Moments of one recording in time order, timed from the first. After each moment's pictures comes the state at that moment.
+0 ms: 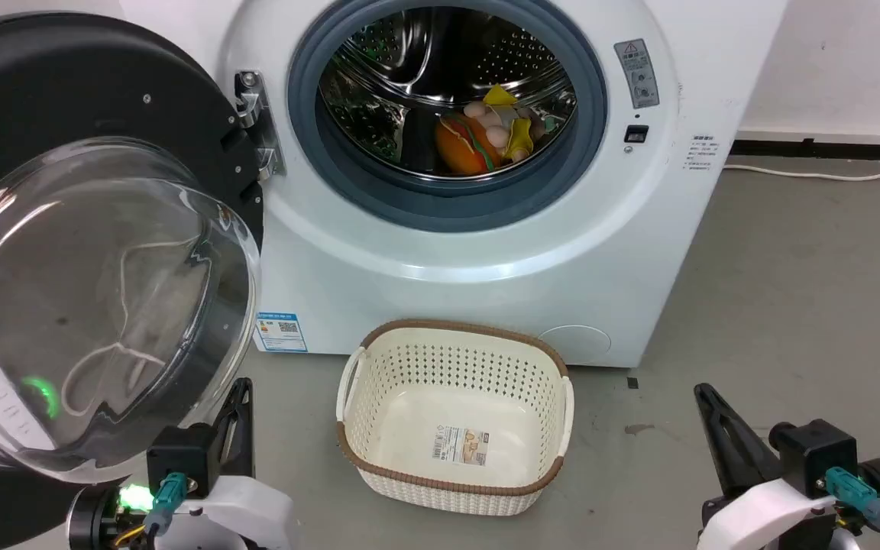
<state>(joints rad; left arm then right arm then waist) 0.00 0.05 0.00 0.00 0.00 0.00 0.00 0.01 -0.05 0.00 0.00 0.01 0.13 0.00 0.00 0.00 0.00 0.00</state>
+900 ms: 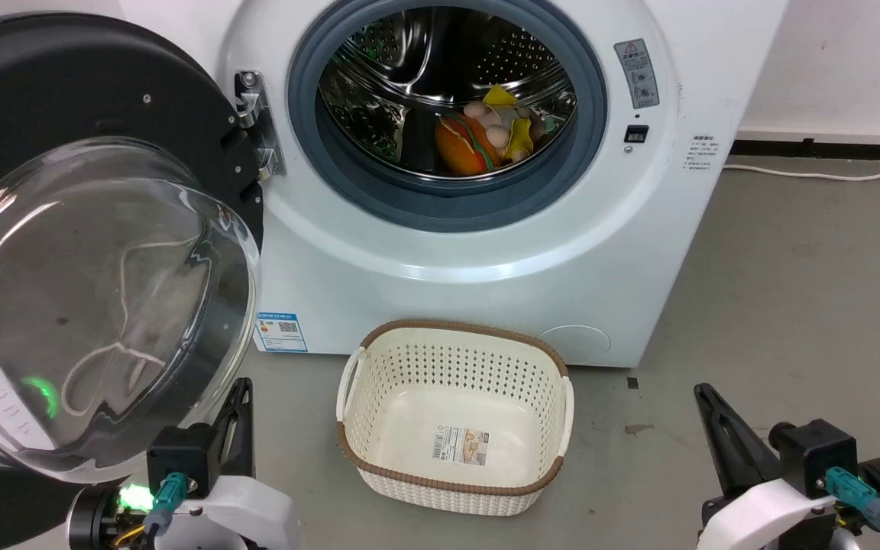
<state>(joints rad) 0.00 0.05 0.00 0.00 0.00 0.00 0.00 0.01 -0.05 0.00 0.00 0.01 0.13 0.00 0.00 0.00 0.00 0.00</state>
